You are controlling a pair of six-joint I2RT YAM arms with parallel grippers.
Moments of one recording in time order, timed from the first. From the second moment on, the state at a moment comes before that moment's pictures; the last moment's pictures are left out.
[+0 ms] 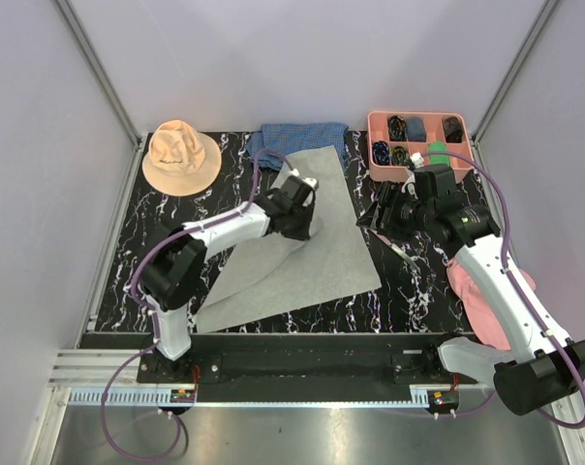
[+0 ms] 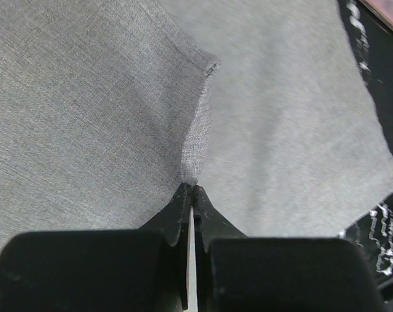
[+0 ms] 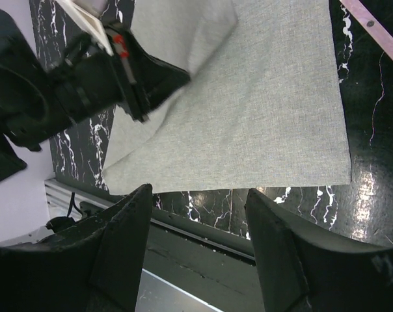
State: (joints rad) left arm -0.68 1.87 1.35 -0.42 0.04 -0.40; right arm 0.34 1.14 1.19 -0.79 -0.26 0.63
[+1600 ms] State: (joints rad) left arm -1.01 1.99 1.38 -0.29 0.04 -0.56; right arm 0.32 1.09 1.18 -0.85 -0.28 0.63
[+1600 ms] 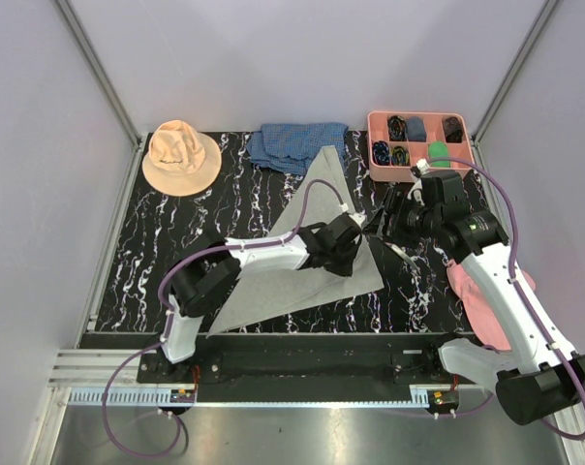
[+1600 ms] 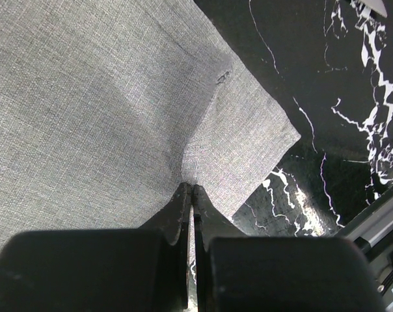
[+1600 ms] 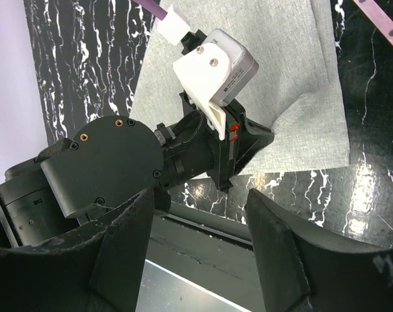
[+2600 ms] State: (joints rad) left arm -1.15 1.99 1.38 -0.28 -0.03 -0.52; right arm 0.33 1.10 1.16 -0.77 -0.31 0.64
